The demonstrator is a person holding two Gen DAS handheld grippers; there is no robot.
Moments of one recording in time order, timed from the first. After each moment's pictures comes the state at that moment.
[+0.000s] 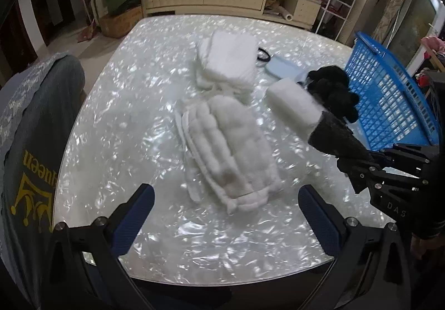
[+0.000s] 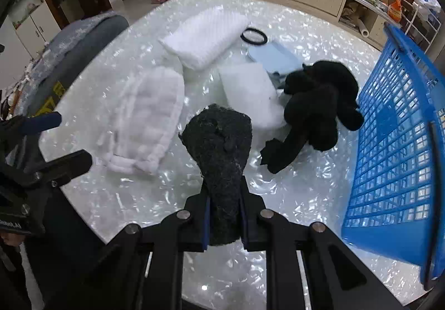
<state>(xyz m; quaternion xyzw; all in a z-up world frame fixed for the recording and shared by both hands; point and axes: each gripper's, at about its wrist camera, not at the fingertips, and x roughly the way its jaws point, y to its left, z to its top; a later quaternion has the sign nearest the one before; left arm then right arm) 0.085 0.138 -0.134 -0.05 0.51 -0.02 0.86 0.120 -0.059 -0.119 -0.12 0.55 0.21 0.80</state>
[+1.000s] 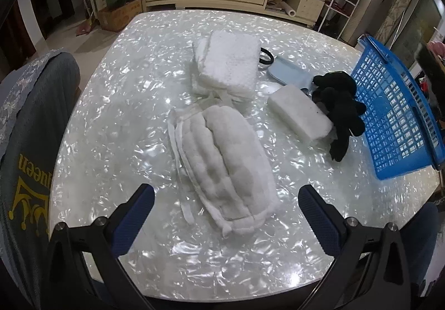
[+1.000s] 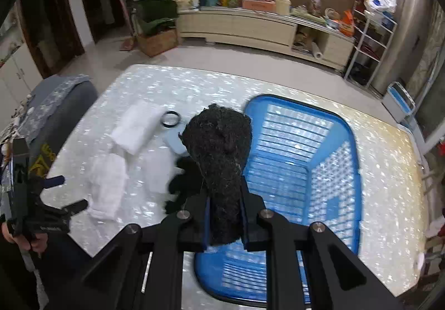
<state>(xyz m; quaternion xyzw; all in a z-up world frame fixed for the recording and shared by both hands) 0.113 0.129 -0.127 -0.06 0.51 -0.02 0.86 0.164 -0.170 -0.006 -0.09 0.48 0.13 0.86</state>
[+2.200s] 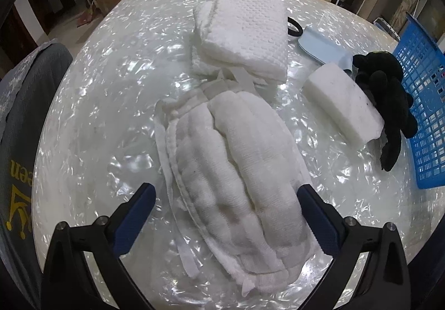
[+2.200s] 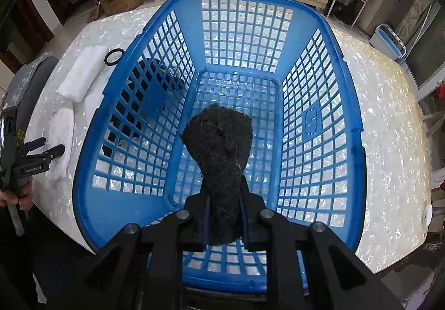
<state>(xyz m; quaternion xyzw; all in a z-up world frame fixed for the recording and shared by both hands) 0.176 0.119 -0.199 -0.04 0.56 0.01 0.83 0.159 -0.233 -0.077 -0.07 0.60 0.07 0.79</state>
